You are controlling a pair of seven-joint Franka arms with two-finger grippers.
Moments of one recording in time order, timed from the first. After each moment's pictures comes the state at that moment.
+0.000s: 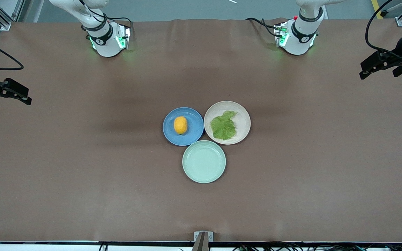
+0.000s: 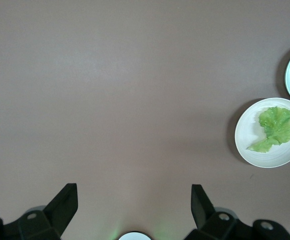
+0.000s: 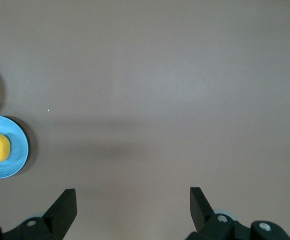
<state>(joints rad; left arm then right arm) 0.15 -0.09 -0.21 -1.58 0.00 1.47 -0.11 -0.03 0.06 0.01 -1.48 -0.01 1.56 -0.07</state>
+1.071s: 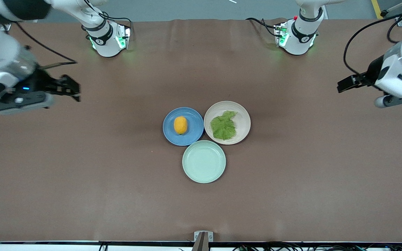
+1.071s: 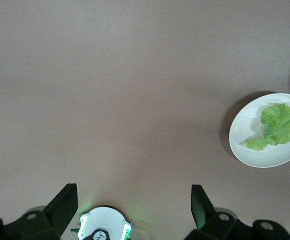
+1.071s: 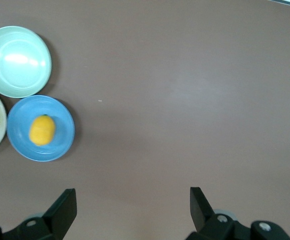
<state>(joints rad) 0.14 0.05 -0.28 -1.60 -0.02 1.44 -0.35 0.24 0.11 0.03 -1.49 0.00 1.61 0.04</state>
